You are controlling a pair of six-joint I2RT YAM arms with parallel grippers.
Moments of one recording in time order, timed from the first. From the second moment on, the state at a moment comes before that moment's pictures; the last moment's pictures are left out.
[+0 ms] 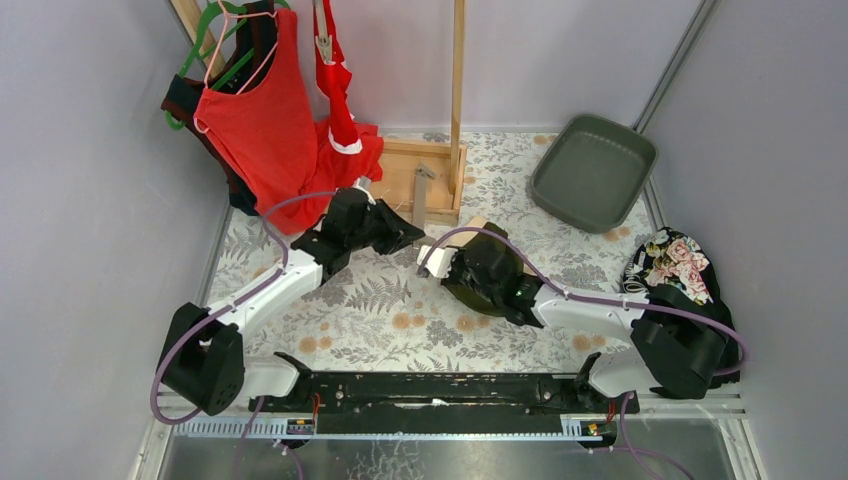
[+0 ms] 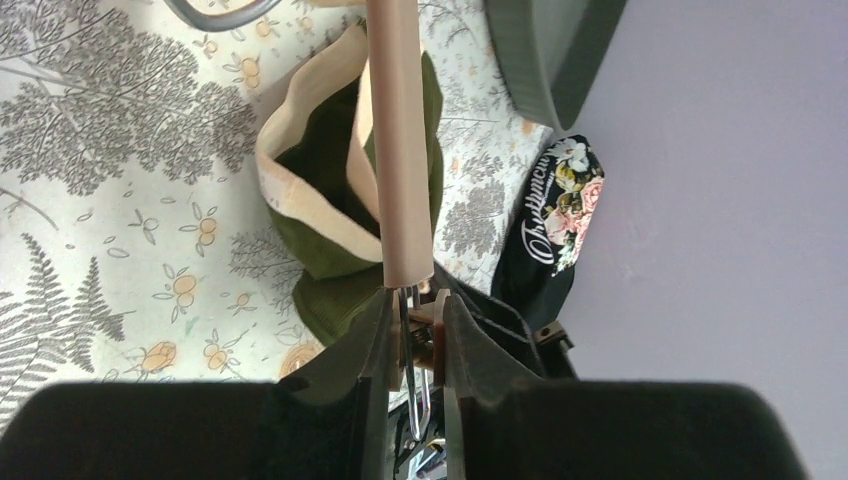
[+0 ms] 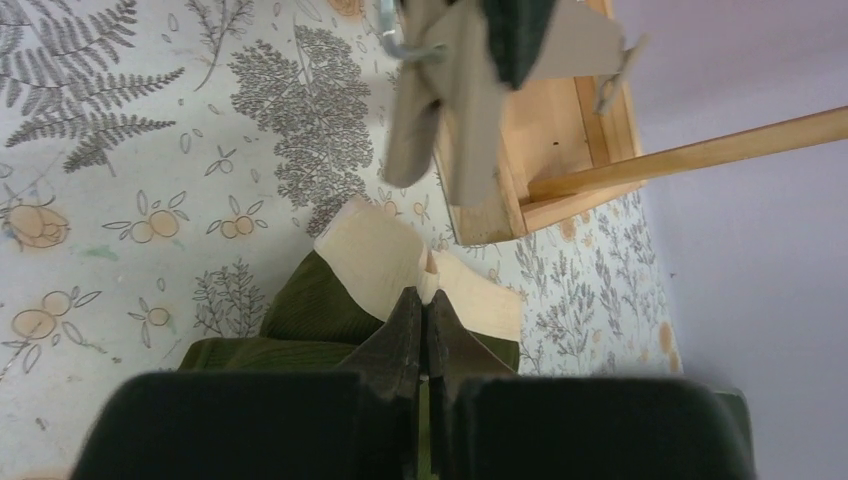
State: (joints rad) left arm -0.48 1.30 0.84 -0.06 0.29 -1.13; right arm 0.94 1.38 0.65 0.30 0.20 -0.70
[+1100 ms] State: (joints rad) left arm -0.49 1.41 0.95 -0.16 0.33 -1.21; right arm 0.94 1.43 0.69 0.34 0.21 -0.71
